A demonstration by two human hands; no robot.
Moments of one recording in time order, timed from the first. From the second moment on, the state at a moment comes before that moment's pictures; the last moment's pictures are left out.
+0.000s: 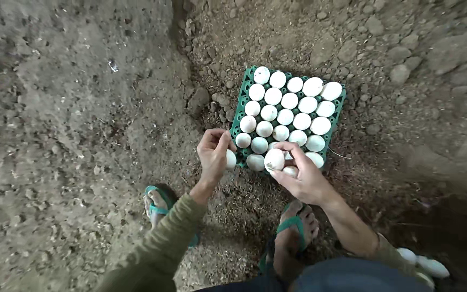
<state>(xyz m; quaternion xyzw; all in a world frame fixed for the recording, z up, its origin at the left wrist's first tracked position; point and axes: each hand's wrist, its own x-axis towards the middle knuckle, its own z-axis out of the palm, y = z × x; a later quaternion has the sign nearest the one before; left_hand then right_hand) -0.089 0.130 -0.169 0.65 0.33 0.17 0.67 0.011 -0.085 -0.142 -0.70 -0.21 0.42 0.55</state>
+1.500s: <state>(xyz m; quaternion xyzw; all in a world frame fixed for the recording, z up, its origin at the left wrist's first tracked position) 0.000 0.111 -0.138 0.75 0.03 0.35 0.57 -0.119 -0.413 -0.187 -0.80 0.39 0.43 0.17</state>
